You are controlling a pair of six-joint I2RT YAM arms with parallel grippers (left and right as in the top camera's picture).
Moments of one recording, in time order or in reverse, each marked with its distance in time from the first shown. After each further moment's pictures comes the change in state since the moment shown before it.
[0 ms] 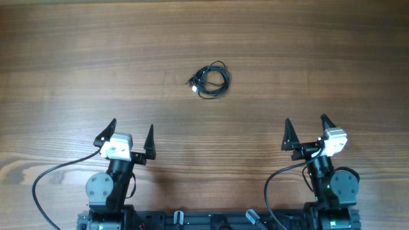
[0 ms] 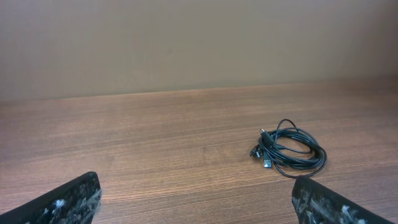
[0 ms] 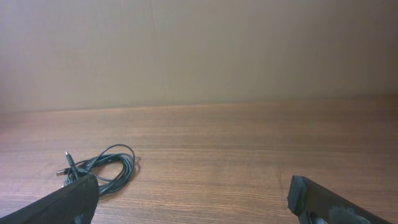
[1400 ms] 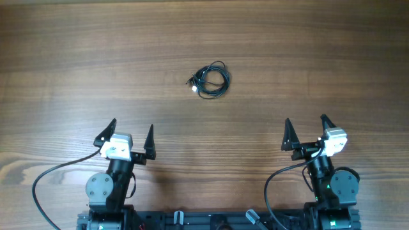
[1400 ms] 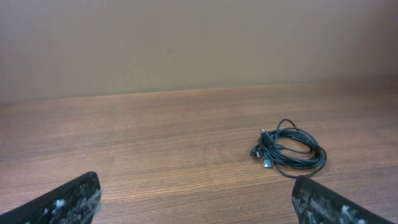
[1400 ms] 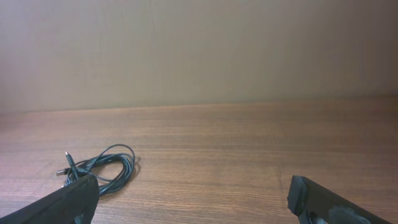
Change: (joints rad) left arm 0.000 0.000 0.000 0.000 0.000 0.000; right arm 0.000 0.000 0.000 0.000 0.000 0.000
